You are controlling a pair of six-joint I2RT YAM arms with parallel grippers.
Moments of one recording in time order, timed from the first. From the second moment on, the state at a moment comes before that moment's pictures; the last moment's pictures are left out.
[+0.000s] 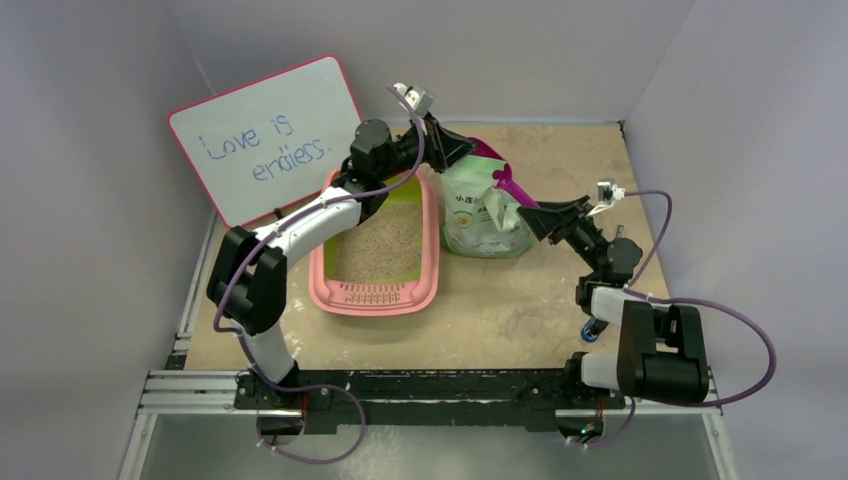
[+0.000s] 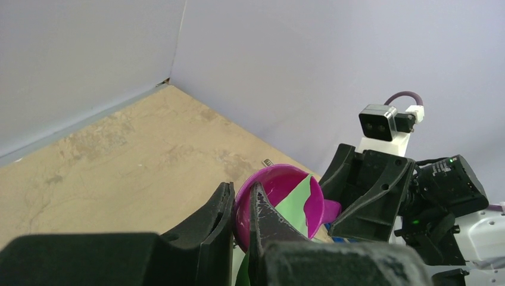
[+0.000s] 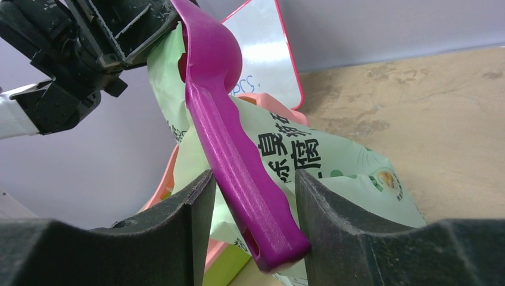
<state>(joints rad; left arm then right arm) -0.58 1.77 1.38 0.55 0.51 -0.44 -0.11 1.31 0.32 1.36 -0.80 0.92</state>
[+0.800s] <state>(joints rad) -0.57 1.77 1.38 0.54 0.54 -0.47 -0.12 1.25 0.33 1.42 -0.94 0.92</state>
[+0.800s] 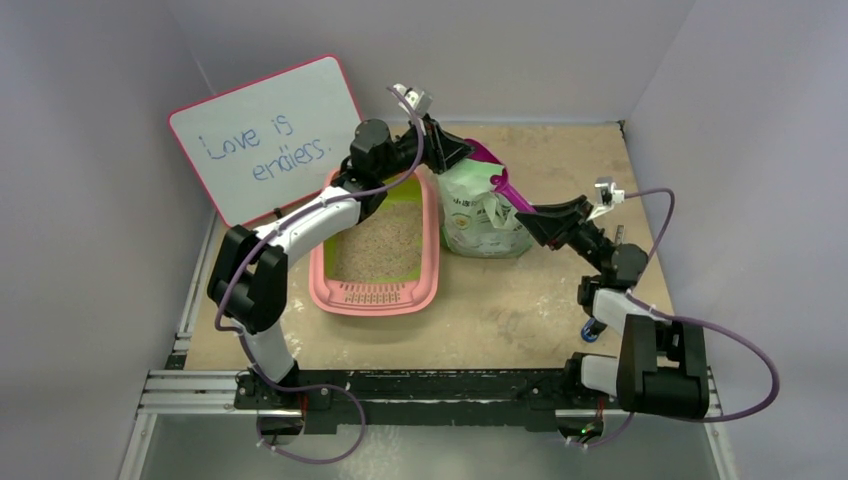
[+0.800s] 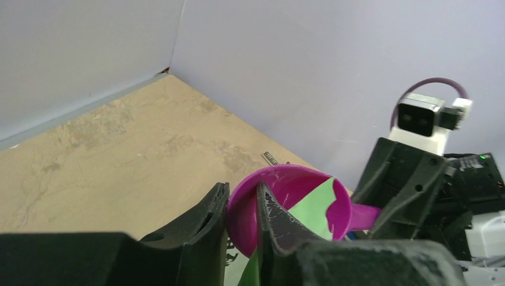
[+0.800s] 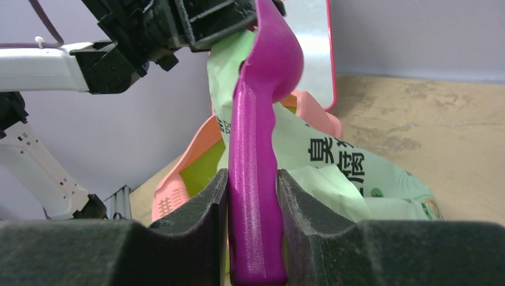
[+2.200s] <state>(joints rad) -0.57 1.76 1.42 0.37 0.52 -0.33 -0.10 0.89 0.72 0.03 -0.61 0.40</state>
